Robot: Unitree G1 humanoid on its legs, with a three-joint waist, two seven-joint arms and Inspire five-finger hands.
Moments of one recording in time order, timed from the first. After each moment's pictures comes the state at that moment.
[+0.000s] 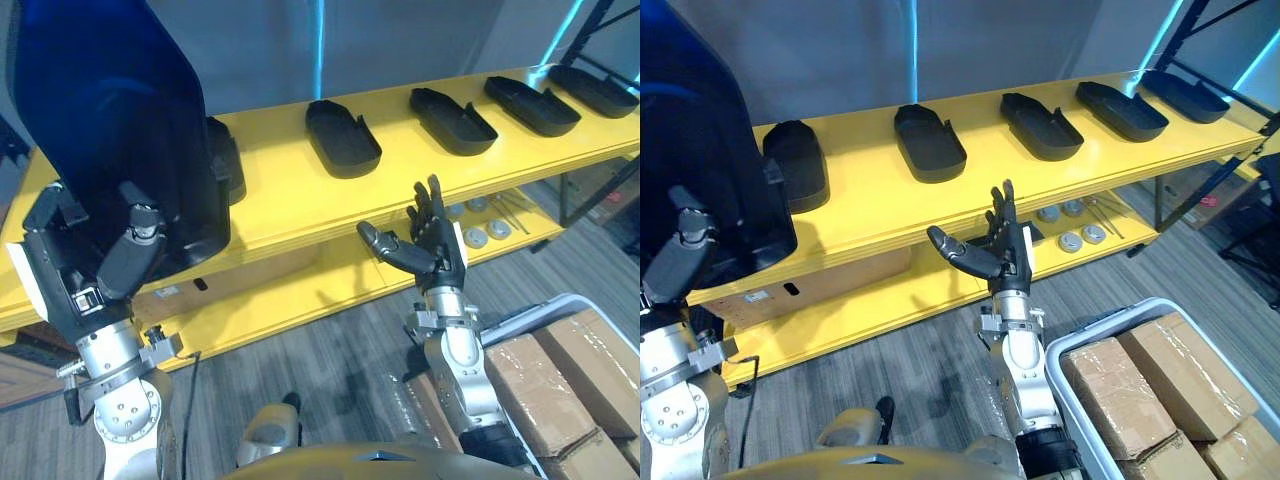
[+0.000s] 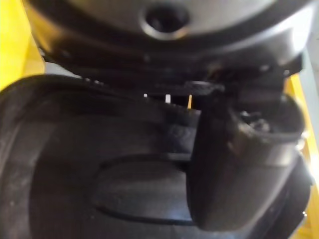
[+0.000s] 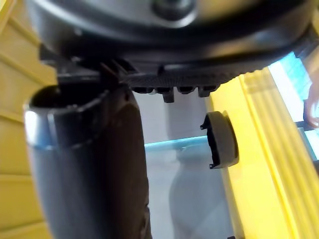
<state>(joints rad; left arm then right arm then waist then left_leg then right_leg) 0.31 0.11 0.22 -0.47 -0.07 -0.45 0.35 0.02 -0.11 0.16 0.03 0.24 -0.37 -0.09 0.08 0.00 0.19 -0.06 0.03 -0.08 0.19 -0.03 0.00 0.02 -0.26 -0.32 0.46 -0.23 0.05</state>
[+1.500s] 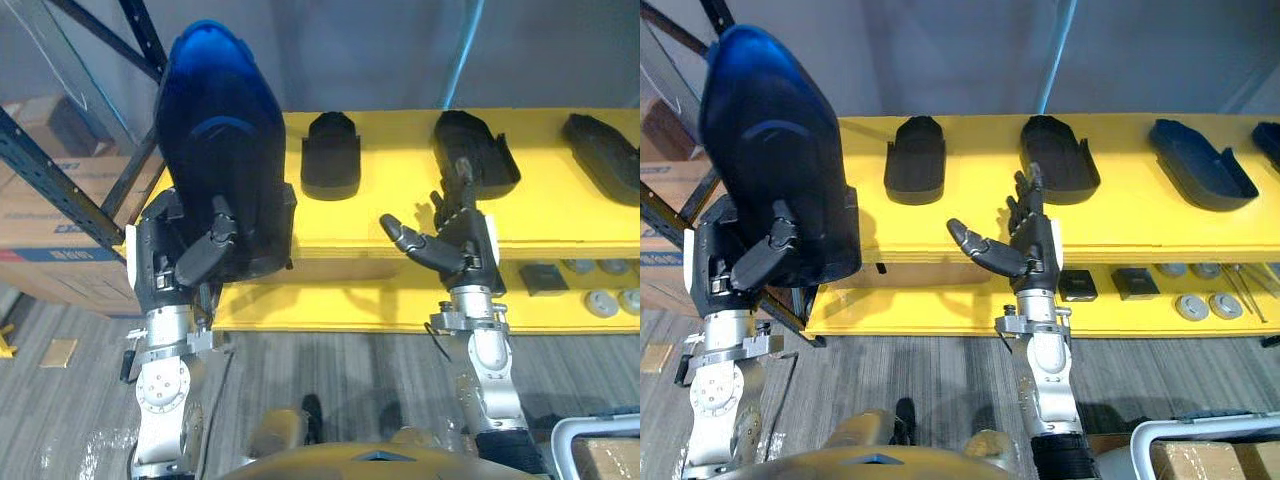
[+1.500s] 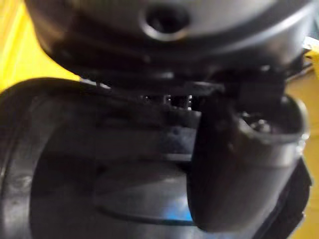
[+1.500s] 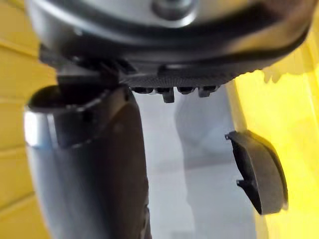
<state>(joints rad) 0.26 0.11 0.06 -0.29 -0.20 -0.38 0.10 0.07 -0.12 0.06 -0.06 0.24 -0.41 -0.01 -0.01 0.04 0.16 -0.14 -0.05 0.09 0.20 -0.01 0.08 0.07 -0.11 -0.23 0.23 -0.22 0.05</state>
